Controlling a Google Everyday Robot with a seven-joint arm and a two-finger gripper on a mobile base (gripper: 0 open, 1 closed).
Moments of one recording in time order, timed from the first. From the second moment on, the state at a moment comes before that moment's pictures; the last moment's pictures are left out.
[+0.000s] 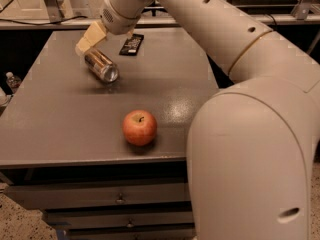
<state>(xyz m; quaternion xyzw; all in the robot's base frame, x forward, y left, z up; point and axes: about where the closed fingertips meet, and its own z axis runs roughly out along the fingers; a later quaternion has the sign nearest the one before) 0.711 0.151 0.912 -0.40 0.86 0.20 0.25</state>
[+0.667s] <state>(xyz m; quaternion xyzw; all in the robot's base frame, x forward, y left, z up) 0.720 0.160 0.889 -0.41 0.87 0.17 0.23</state>
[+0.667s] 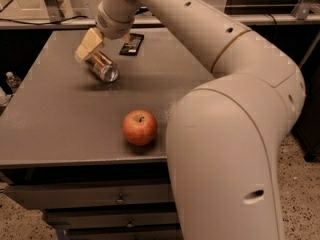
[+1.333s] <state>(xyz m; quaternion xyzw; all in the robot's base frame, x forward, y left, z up) 0.724 0.176 0.874 -0.43 0.87 0.12 0.19</state>
